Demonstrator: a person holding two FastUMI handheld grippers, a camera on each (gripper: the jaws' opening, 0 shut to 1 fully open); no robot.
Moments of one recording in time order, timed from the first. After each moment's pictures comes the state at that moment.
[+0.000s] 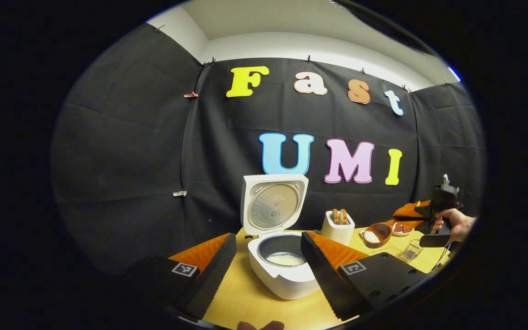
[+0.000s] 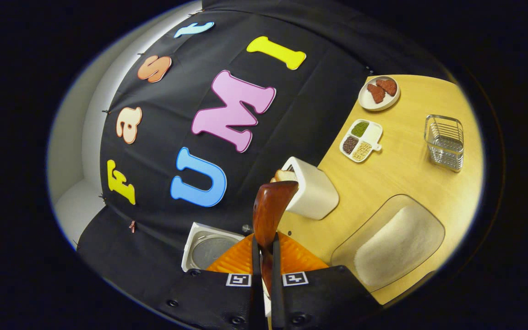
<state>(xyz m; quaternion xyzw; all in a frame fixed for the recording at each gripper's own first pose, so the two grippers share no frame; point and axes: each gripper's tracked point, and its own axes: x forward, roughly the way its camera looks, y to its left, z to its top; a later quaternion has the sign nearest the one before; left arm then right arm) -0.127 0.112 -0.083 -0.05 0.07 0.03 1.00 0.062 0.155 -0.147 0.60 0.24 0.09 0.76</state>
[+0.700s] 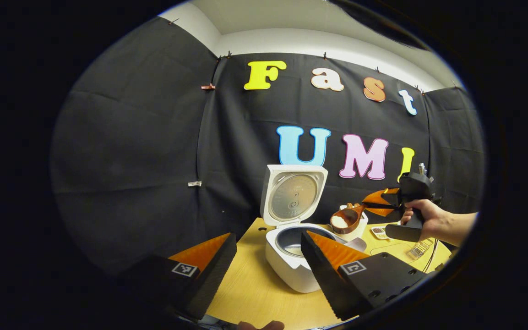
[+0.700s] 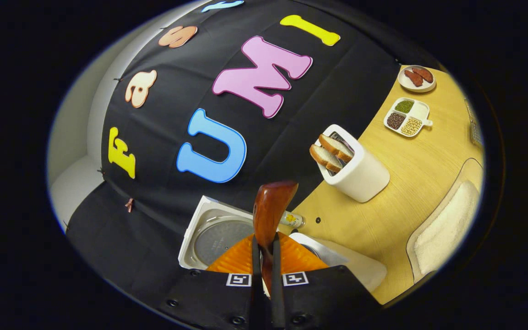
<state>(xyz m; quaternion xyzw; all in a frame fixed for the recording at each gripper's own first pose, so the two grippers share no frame) -0.144 0.155 -0.111 -0.07 0.09 0.07 0.99 0.114 0.299 -0.133 0.55 0.25 0.14 0.78</state>
